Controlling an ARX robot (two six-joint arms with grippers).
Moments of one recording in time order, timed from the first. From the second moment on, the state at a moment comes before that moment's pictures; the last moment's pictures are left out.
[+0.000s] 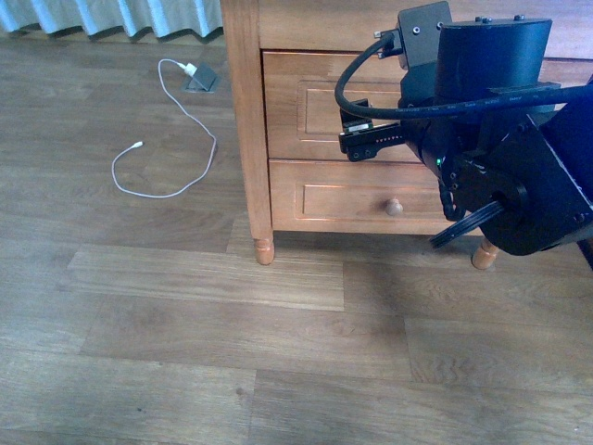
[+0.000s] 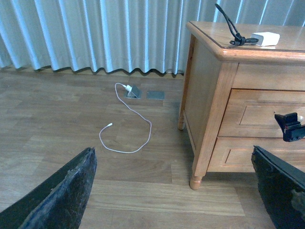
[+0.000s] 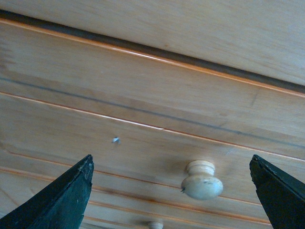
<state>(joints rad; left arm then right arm) 0.00 0.00 0.01 -0.01 0.00 0.00 0.33 2.37 1.16 0.97 0.25 -0.13</state>
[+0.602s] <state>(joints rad) 0.00 0.00 0.01 -0.01 0.00 0.00 0.31 2.42 1.22 0.92 0.28 -0.13</state>
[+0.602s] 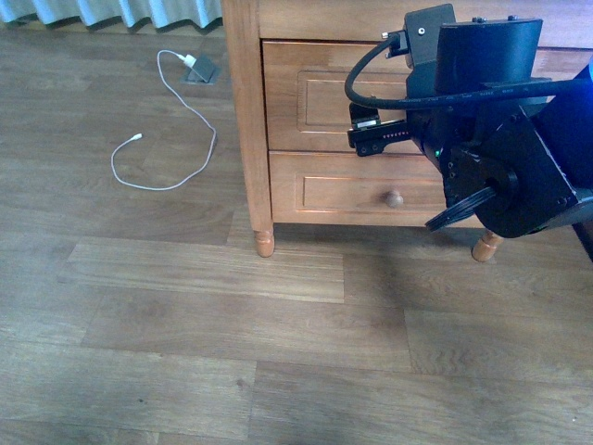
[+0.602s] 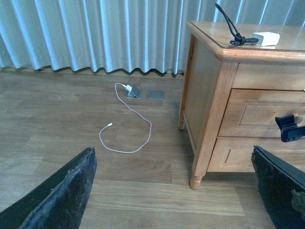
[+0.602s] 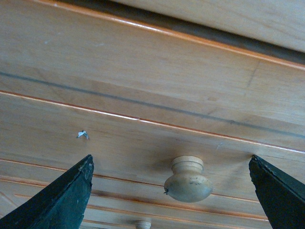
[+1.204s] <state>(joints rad) 0.00 0.00 0.01 -0.01 0.00 0.00 0.31 2.43 1.23 0.91 0.29 -0.13</state>
